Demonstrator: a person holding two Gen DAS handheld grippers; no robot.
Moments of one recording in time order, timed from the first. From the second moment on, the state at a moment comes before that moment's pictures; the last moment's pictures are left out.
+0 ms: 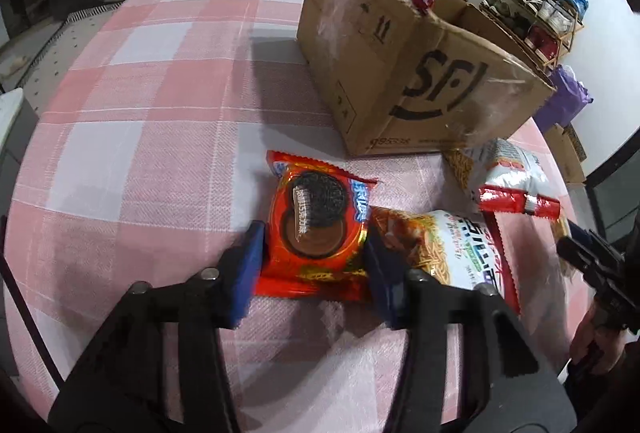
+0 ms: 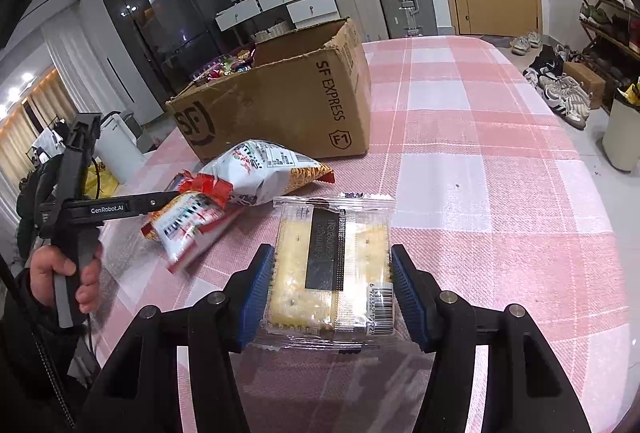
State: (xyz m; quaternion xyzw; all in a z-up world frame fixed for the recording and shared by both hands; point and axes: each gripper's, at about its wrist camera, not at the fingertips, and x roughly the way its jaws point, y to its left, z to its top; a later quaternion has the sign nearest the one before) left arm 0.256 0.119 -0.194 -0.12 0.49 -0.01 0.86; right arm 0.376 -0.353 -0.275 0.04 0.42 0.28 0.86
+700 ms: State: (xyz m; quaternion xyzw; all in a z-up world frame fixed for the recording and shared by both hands) left arm 0.186 0.112 -0.136 -0.11 0.44 -0.03 0.89; right arm 0.331 -0.350 -0.227 0.03 0.37 0.28 0.88
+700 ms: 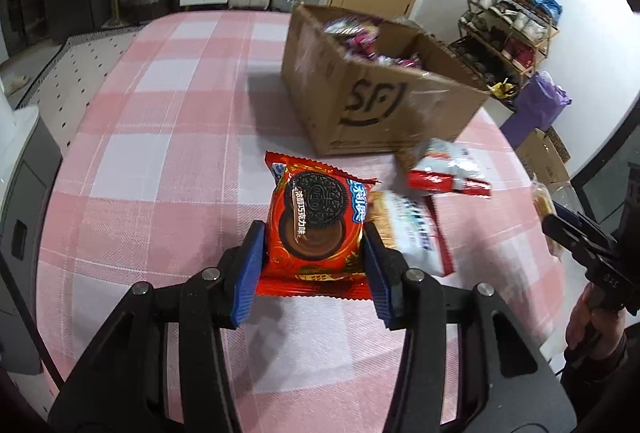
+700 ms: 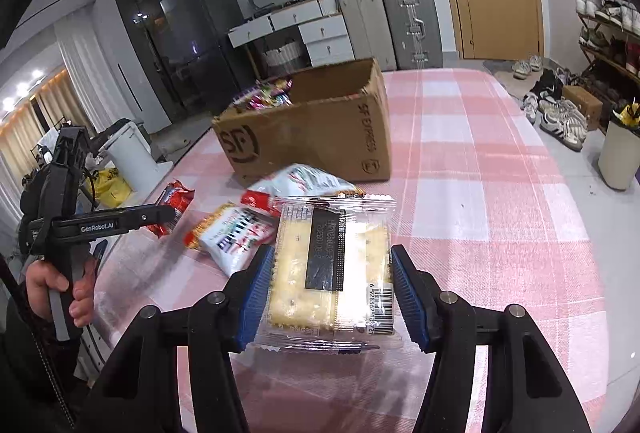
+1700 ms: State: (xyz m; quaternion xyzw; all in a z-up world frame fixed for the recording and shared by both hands) left arm 0.257 0.068 -0.013 -0.07 0.38 -0.11 0.92; right arm 0.372 -0.305 -0.111 0.02 0.28 0.35 0.90
